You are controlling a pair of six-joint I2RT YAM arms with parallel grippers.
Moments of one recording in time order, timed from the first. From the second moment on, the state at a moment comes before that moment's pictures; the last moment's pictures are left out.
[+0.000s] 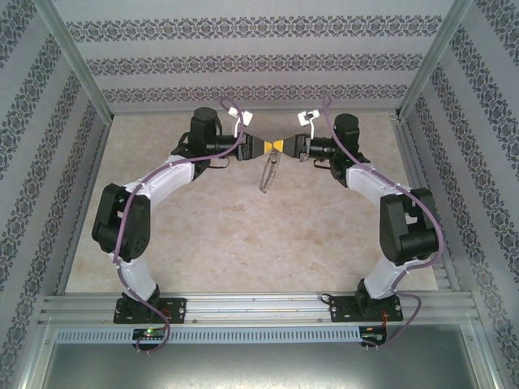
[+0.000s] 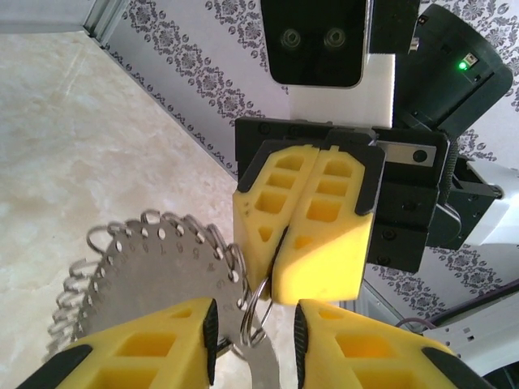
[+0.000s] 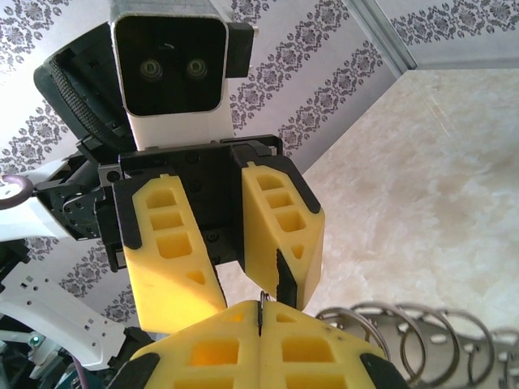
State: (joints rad) left arm -0.37 1.81 1.35 0.19 0.97 -0.49; right arm 0.21 1.71 1.10 0.49 -1.19 0.64
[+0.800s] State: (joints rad) left arm -0.37 1.81 1.35 0.24 0.98 -0.52; right arm 0.21 1.72 1.10 0.49 -1.17 0.65
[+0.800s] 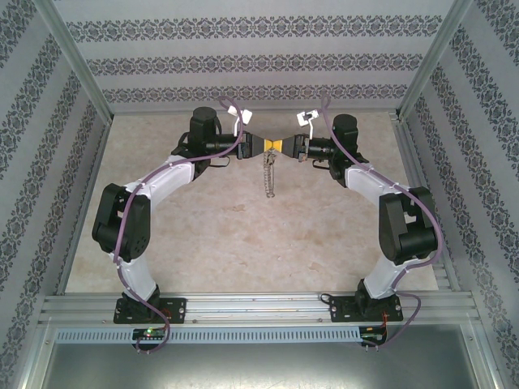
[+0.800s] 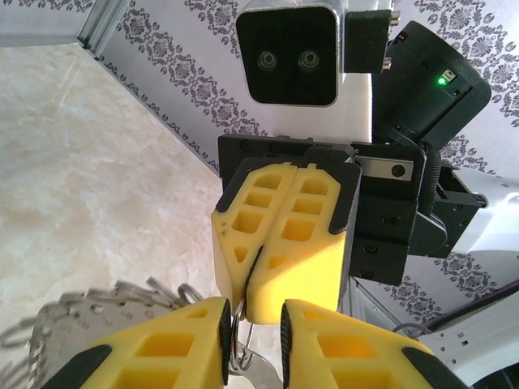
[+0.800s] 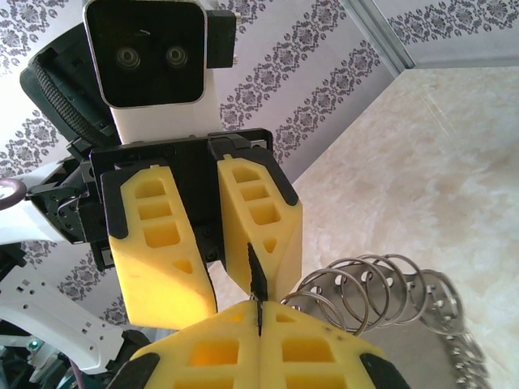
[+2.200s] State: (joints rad) left arm -0.38 1.81 1.33 0.26 0.97 -0.51; right arm 0.21 1.72 1.10 0.52 -1.17 0.66
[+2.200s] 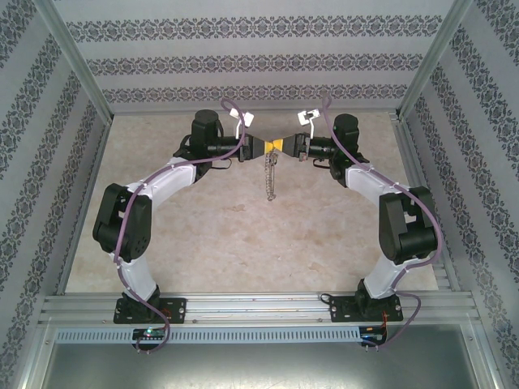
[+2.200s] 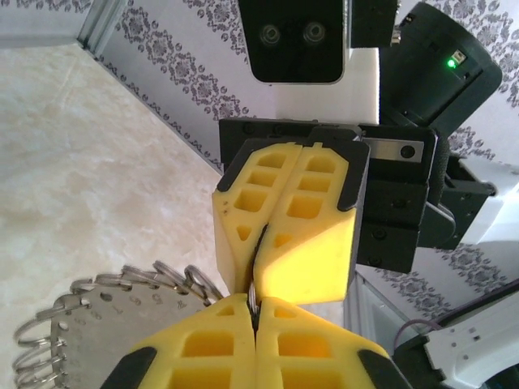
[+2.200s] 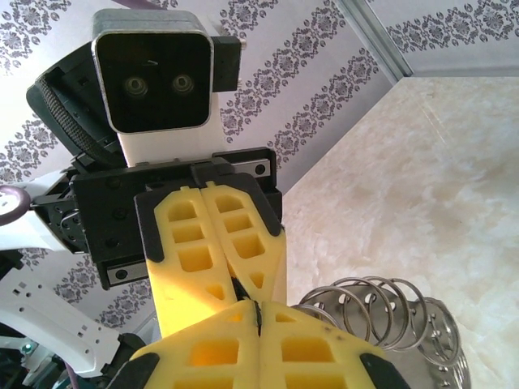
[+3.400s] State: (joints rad) left arm -0.41 1.81 1.32 0.27 1.07 -0.51; right arm 0.25 1.40 0.68 0.57 -0.84 0.52
